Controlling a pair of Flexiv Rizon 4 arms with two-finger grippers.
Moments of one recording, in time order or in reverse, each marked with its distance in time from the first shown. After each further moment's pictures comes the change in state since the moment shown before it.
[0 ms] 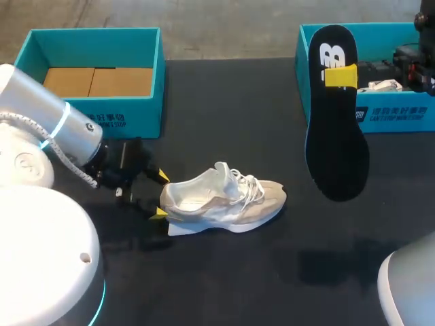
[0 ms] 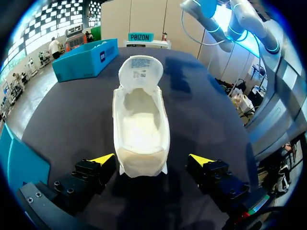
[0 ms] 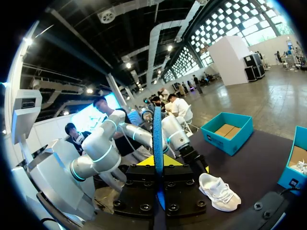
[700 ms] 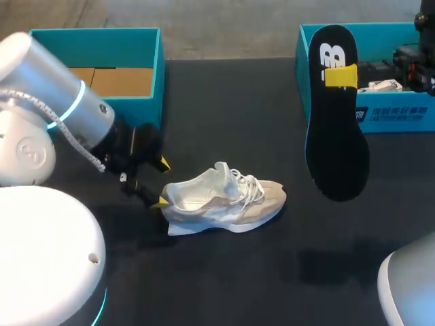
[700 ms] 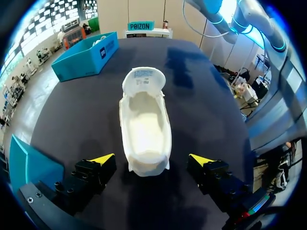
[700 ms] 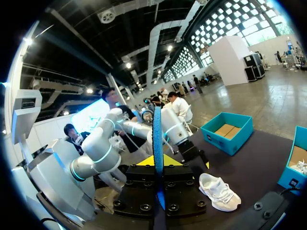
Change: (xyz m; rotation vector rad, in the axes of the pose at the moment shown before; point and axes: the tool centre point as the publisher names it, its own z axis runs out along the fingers) left arm -0.004 -0.024 -0.027 -0.145 -0.036 0.022; right arm 0.000 0.000 0.000 0.000 0.000 0.000
